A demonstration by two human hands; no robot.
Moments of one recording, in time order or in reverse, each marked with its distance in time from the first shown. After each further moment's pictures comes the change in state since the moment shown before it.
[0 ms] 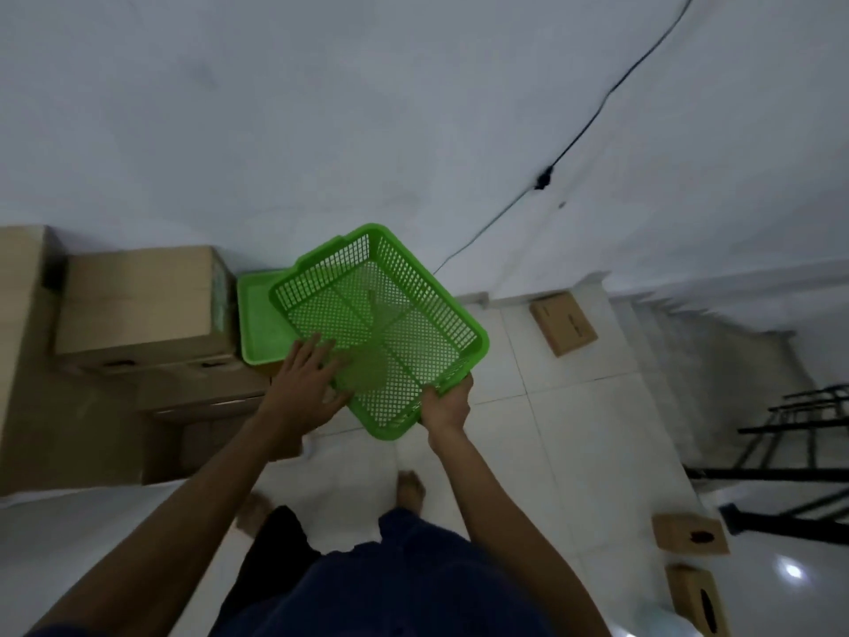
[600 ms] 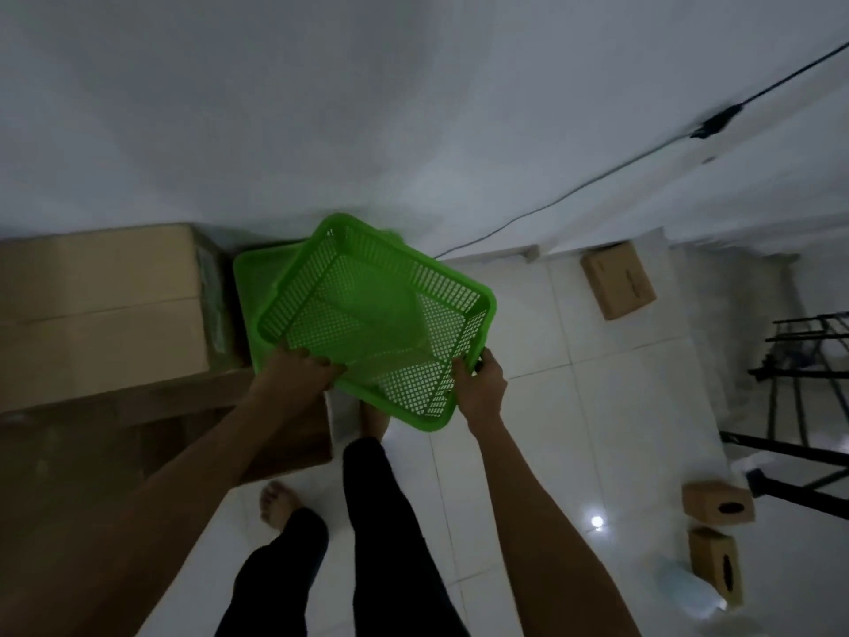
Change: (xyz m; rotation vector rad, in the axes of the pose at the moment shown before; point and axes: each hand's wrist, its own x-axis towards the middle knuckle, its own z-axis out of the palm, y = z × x) left_hand 0.146 -0.242 0.072 0.415 -0.192 0.255; right_hand 0.183 0.021 0.200 -0.404 0.068 -0.029
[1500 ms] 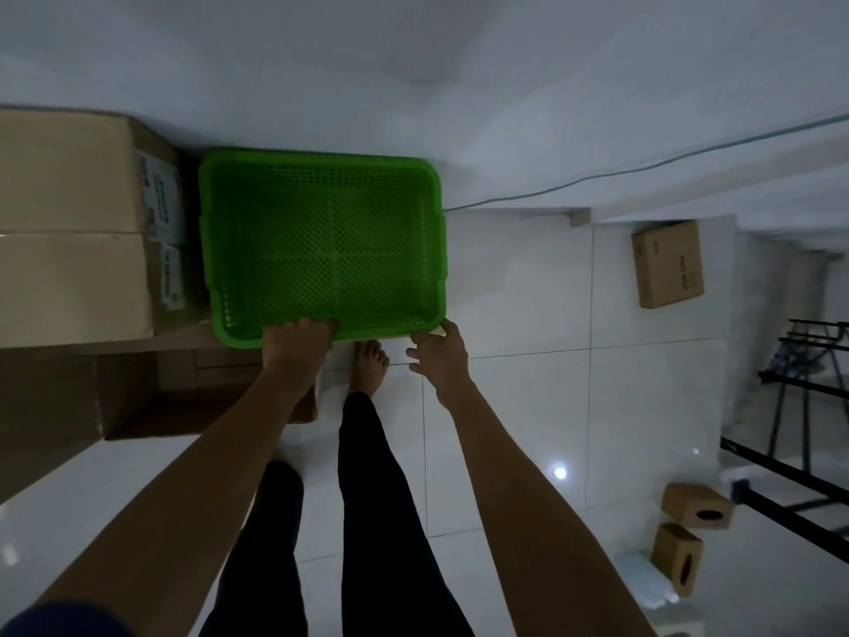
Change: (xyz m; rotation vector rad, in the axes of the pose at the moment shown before) left_hand 0.078 0.017 0.090 -0.320 -0.468 -0.522; right_hand 0.089 0.025 0.116 0.165 -0.431 0.442
